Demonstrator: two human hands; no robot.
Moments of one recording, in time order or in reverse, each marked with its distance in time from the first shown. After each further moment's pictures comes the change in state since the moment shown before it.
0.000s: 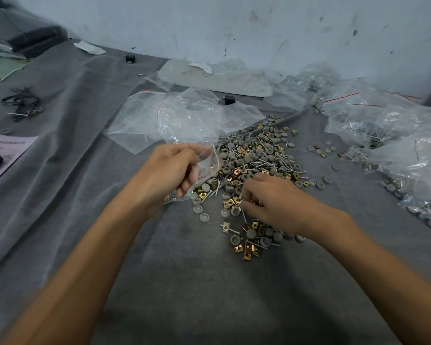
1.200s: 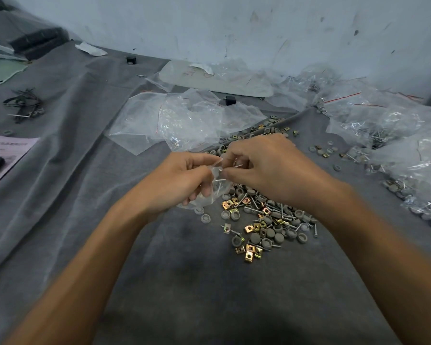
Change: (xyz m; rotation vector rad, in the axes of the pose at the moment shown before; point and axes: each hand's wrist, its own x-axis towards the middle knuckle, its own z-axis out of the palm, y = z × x) left_hand 0.000 -0.009 0.001 0.194 -0.190 0.100; right_hand 0.017 -0.041 -0.062 0.145 0.205 0.023
